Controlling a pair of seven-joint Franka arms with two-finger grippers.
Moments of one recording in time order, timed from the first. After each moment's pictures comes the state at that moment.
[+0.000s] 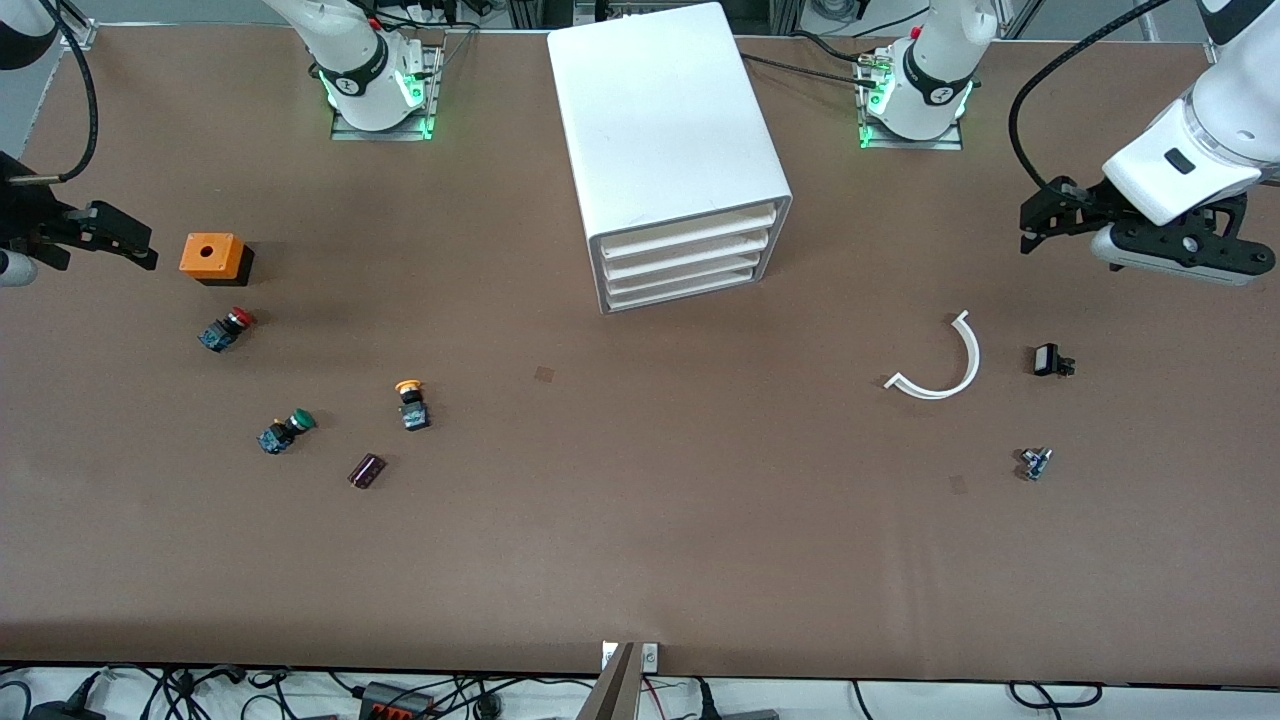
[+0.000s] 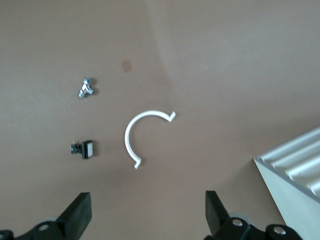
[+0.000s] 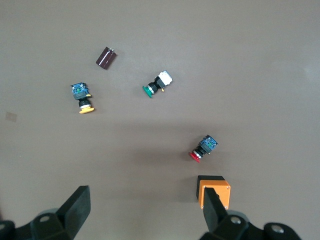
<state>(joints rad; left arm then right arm) -0.04 -0.02 -0.09 -1.65 0.00 1.57 0.10 -0.02 0.01 -0.04 -1.68 -0.04 1.68 -0.09</state>
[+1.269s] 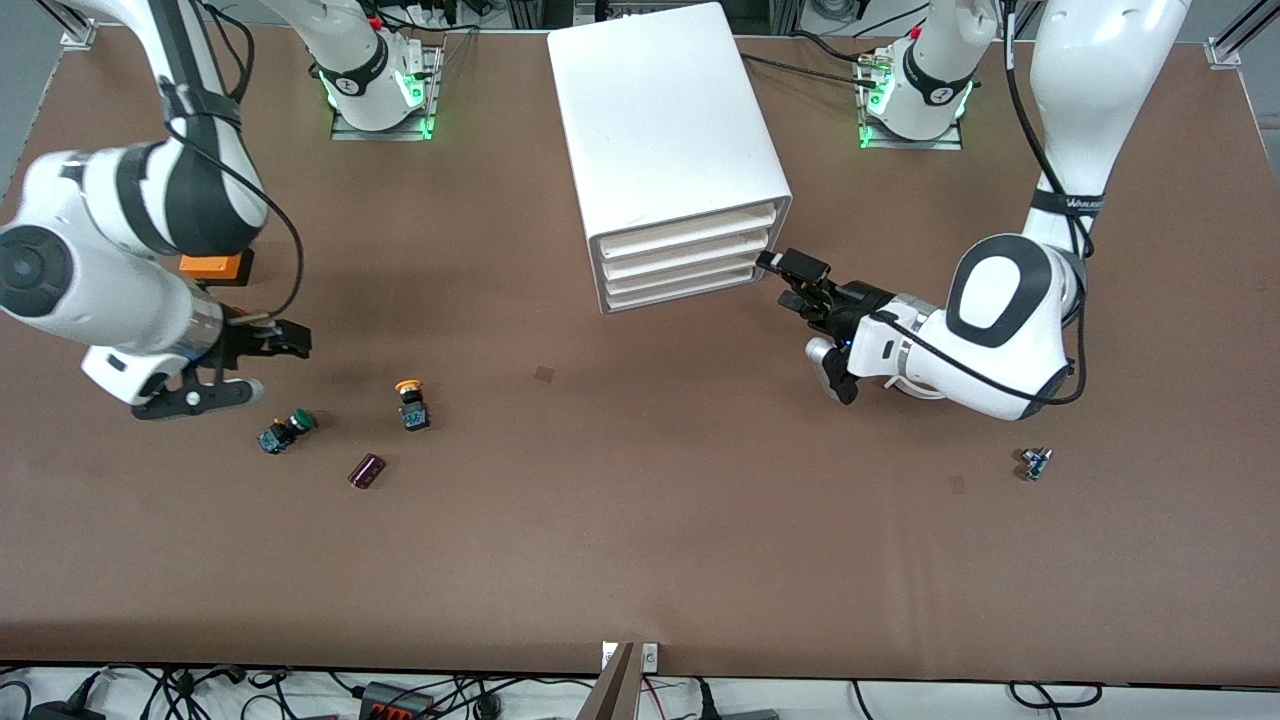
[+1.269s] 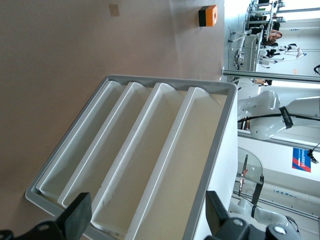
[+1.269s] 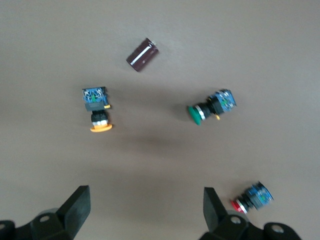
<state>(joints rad) -0.14 0.52 -0.10 -1.62 -0.89 1.49 0.56 0.13 0.33 -0.03 -1.69 -0.04 1.92 -0.09</state>
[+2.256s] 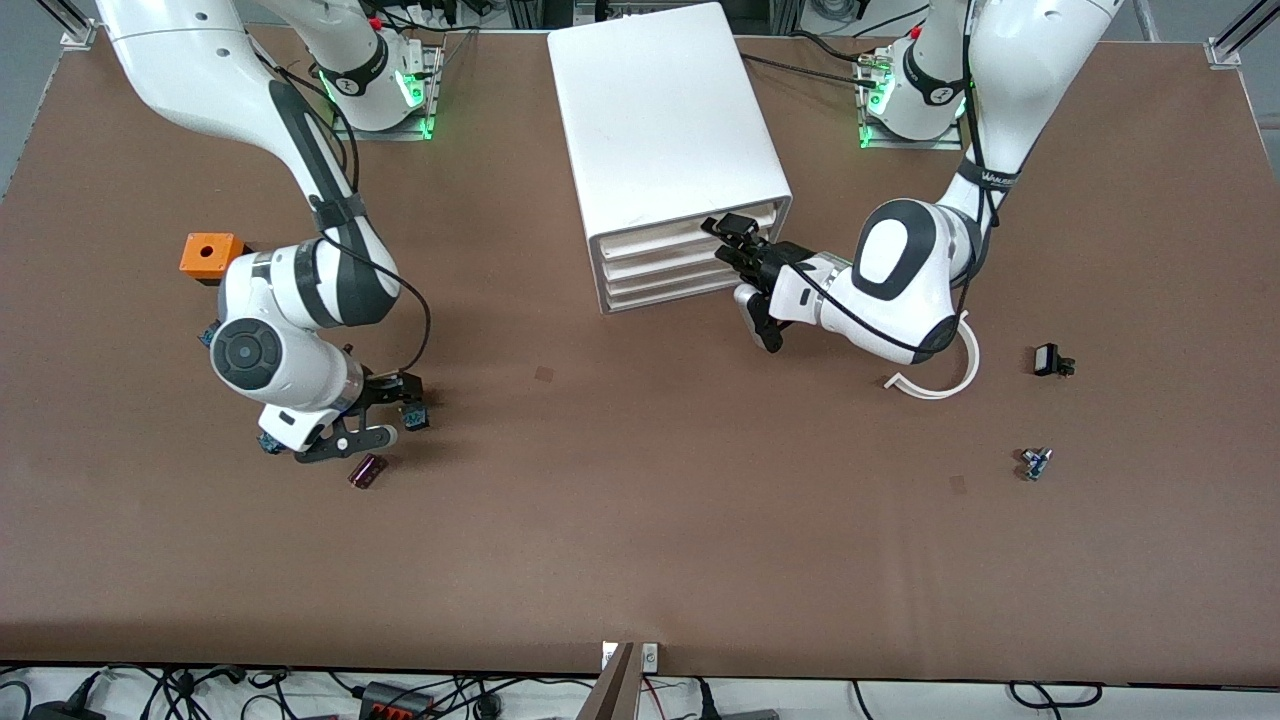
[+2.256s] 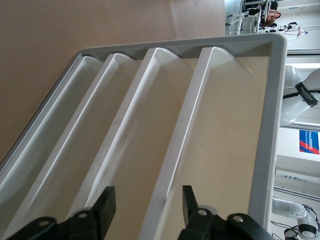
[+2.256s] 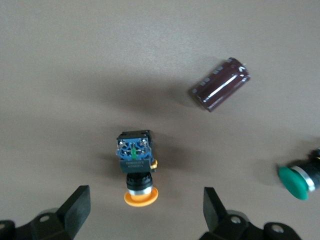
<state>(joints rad) -0.17 0.46 -0.26 -1.87 -0.92 1.72 0.68 0.24 0.59 -0.03 -1.69 0.01 2.18 -0.02</state>
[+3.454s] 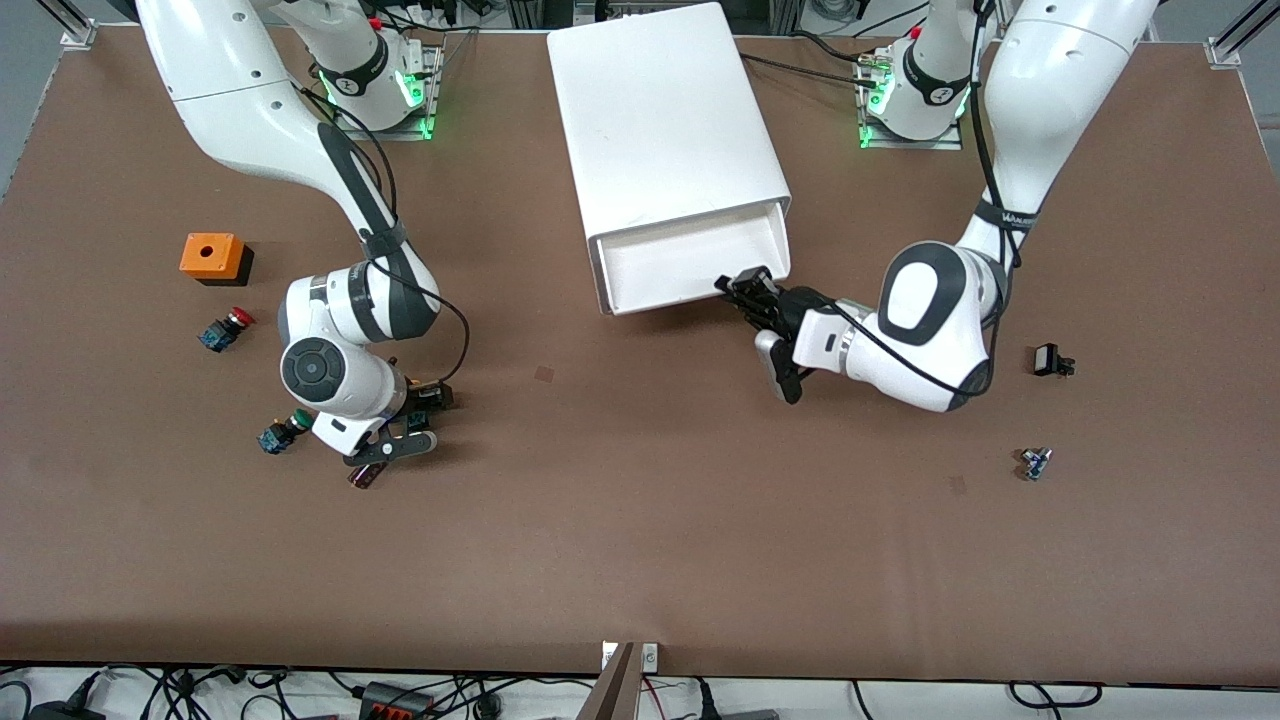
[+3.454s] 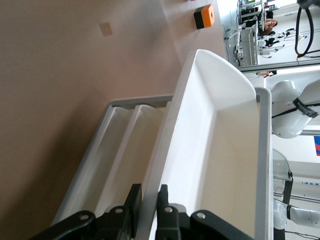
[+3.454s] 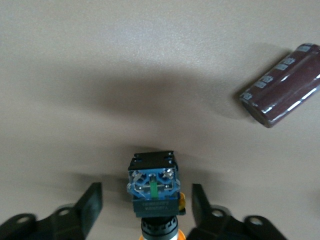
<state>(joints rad) -0.11 0.61 -0.24 -1.63 -0.88 1.70 0.73 0.28 0.69 -0.03 -1.69 0.01 2.28 0.02</state>
